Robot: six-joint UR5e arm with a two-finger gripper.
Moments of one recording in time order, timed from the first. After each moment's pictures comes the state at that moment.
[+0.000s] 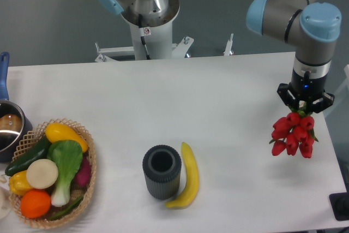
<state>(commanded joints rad) 2.85 -1.99 -1.54 -0.92 1.52 1.31</state>
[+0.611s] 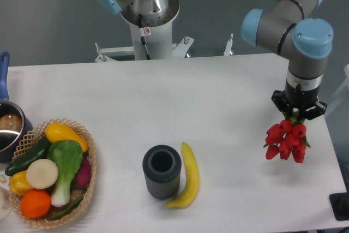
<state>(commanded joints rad) 2.79 -2.07 -1.54 -0.91 1.59 1.30</state>
